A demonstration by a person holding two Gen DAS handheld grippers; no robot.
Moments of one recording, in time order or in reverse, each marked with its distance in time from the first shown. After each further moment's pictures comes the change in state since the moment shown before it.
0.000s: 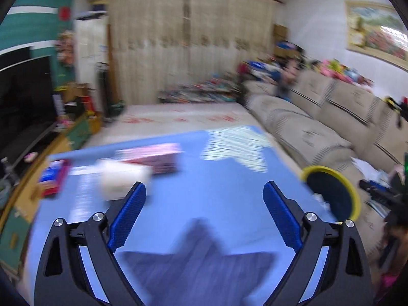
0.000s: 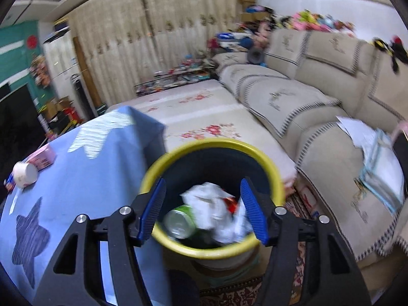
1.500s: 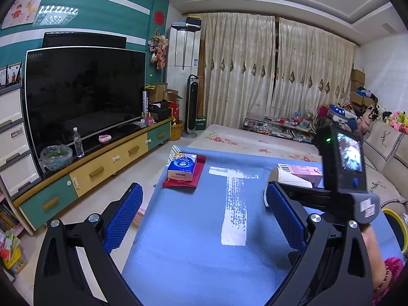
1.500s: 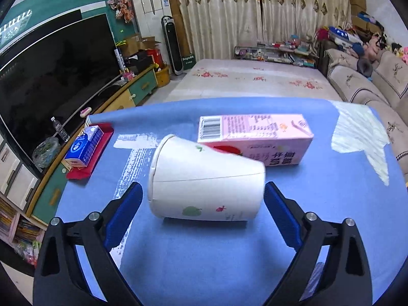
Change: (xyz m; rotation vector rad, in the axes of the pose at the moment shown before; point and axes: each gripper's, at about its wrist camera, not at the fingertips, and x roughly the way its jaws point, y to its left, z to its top) left arm -0.070 0.214 -0.054 -0.240 -0.155 0.360; right arm 0.104 0.453 -0.010 -0.259 0.220 0.302
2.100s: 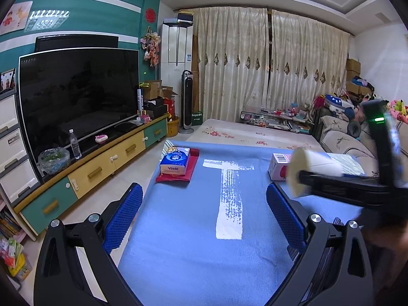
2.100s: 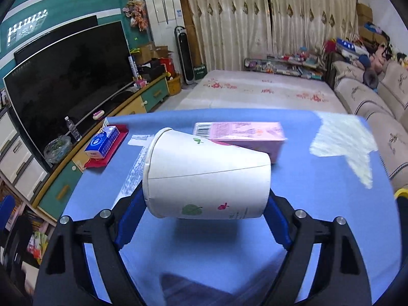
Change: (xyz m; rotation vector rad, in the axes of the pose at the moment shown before) left arm 0.007 -0.017 -0.008 0.051 0.030 -0.009; right arm -0.079 -0.037 -0.019 -0.070 -0.095 0.054
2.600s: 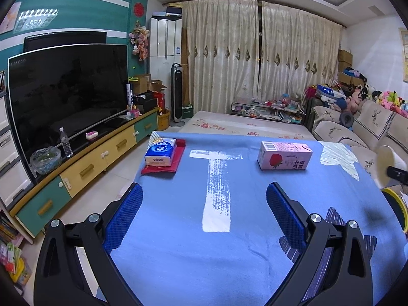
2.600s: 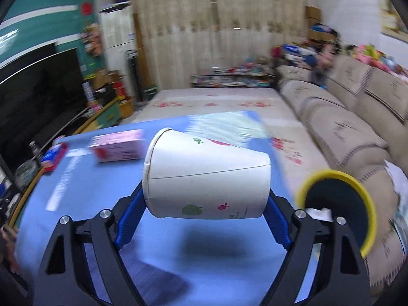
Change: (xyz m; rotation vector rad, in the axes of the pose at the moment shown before) left arm 0.011 -0.015 -0.008 0.034 0.043 -0.050; right arm -0.103 -0.183 -0.049 0.173 -0.091 -0.278
